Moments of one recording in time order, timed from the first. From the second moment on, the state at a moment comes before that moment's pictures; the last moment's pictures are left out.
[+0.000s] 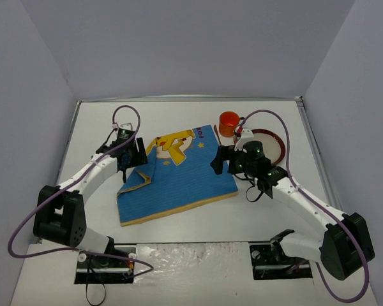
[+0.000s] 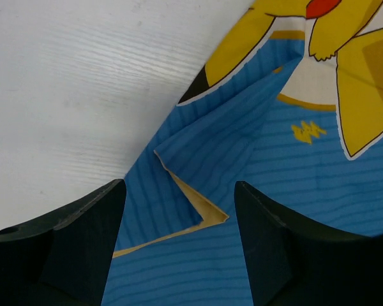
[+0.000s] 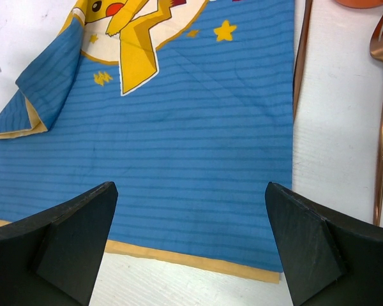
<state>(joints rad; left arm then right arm) -0.28 1.40 0.98 -0.49 -0.20 -0.46 0.49 1.17 0.69 -0.07 -0.09 0.35</state>
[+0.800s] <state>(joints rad) -0.23 1.71 1.08 -0.47 -0.03 -0.41 0.49 1.13 0.68 -0.07 -0.09 0.35</state>
